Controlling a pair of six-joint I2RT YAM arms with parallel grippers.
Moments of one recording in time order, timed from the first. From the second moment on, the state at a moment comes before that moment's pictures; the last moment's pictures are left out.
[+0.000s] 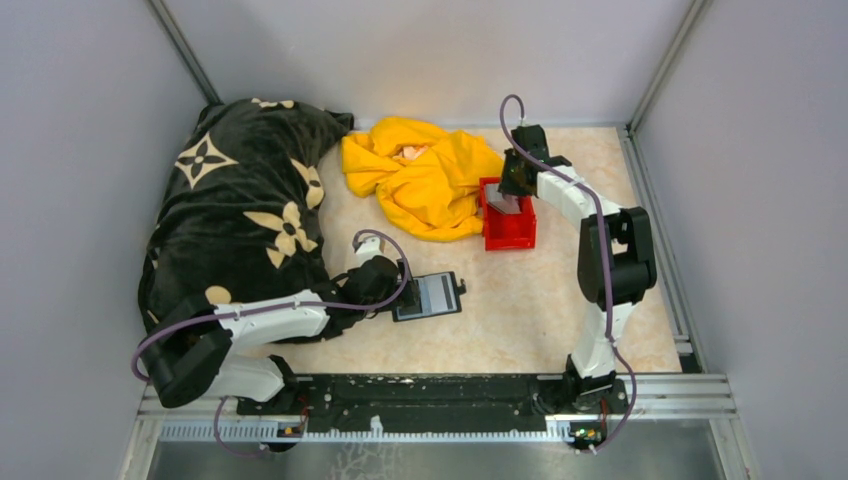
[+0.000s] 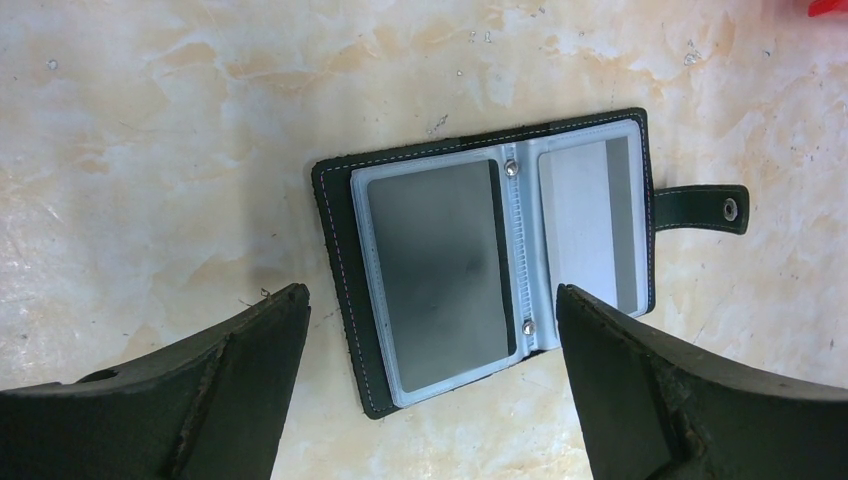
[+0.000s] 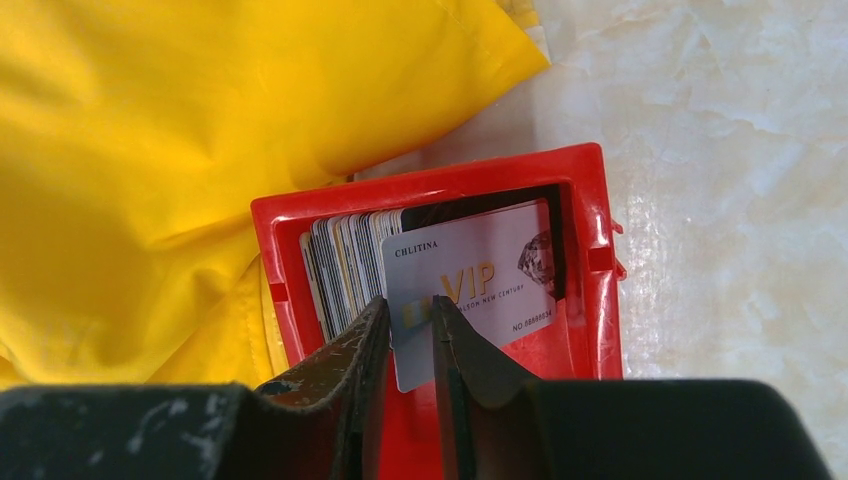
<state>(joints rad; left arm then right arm) -0.91 1.33 0.56 -0.03 -0.35 -0.90 0.25 1.88 1.44 -0.40 0.05 0.42</state>
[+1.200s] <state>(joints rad) -0.91 1.33 0.56 -0.02 -0.34 -0.90 0.26 1.86 1.47 -0.42 0.06 0.41</state>
